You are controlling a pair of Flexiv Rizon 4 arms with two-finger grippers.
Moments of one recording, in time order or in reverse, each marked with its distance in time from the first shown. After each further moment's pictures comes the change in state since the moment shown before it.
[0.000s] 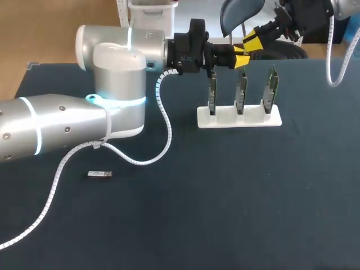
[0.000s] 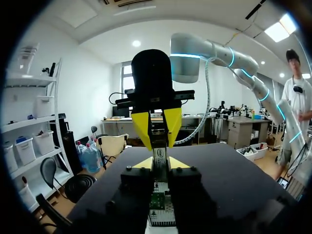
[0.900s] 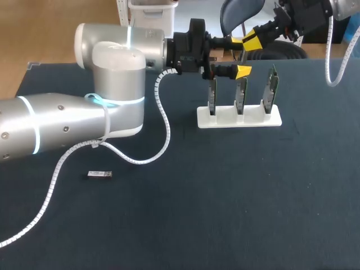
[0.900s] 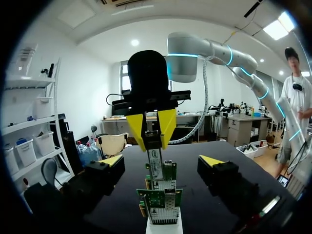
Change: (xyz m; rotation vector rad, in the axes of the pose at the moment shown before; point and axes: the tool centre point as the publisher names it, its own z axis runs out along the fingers) left arm 0.002 0.001 -0.003 -0.005 0.027 0.007; right arm 0.001 -0.005 0.001 0.006 -0.006 -0.005
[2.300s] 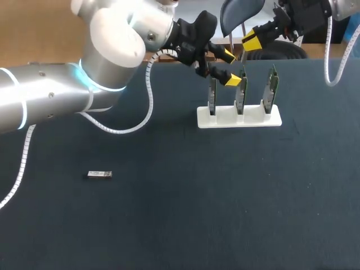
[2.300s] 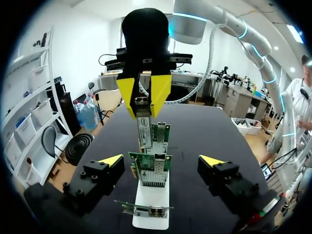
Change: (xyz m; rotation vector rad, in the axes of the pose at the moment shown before) left arm 0.030 -0.014 -0.024 0.033 0.432 -0.091; right arm 0.002 -0.003 0.001 -0.004 -0.003 -0.003
